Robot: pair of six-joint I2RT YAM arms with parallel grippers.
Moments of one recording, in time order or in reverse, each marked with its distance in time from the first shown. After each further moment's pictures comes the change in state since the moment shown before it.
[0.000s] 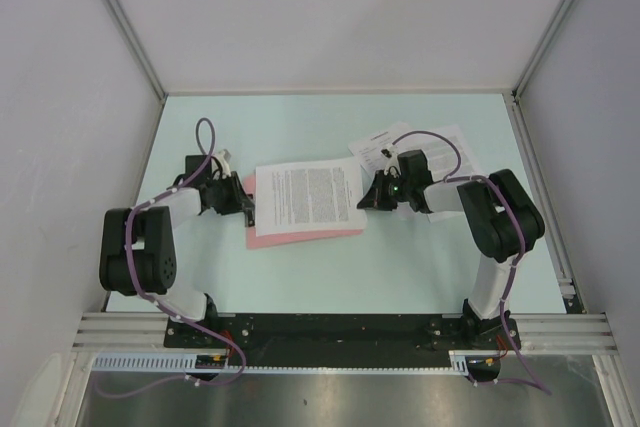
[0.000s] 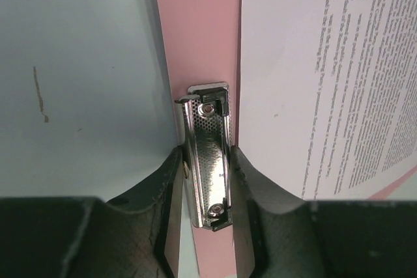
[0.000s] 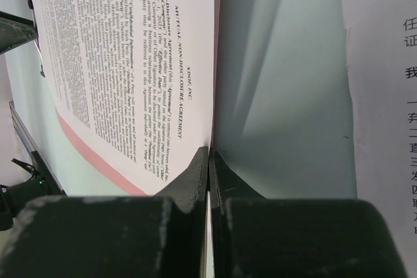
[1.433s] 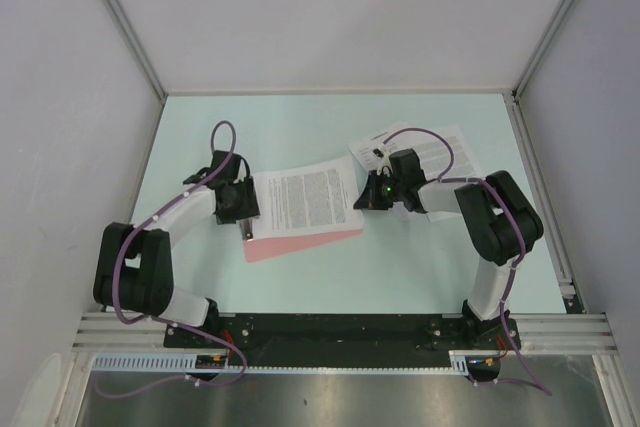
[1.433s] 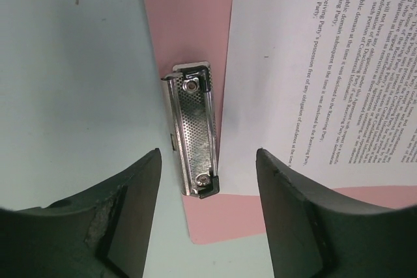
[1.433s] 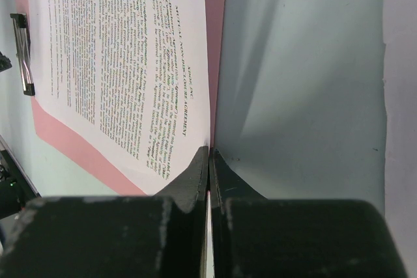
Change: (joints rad) left arm -0.227 -0.122 0.098 -0.373 -0.432 -0.139; right arm 0.054 -0.016 0.028 -0.048 0.074 -0.060
